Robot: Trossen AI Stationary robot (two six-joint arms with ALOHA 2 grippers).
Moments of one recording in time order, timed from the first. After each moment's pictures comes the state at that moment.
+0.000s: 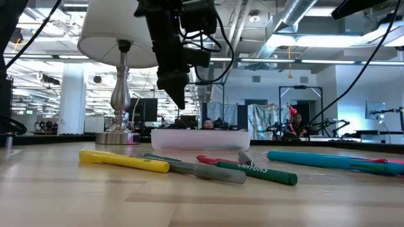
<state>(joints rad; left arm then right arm) 0.06 1.85 1.39 -0.80 -0.49 0.06 0.88 1.43 1.07 -0.96 0.97 0.75</state>
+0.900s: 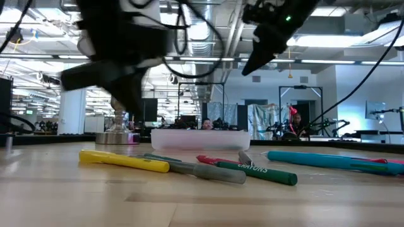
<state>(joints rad) -0.40 1.85 1.25 -0.90 -0.57 -0.25 -0.02 1.43 1.05 -0.48 0.41 -0.07</state>
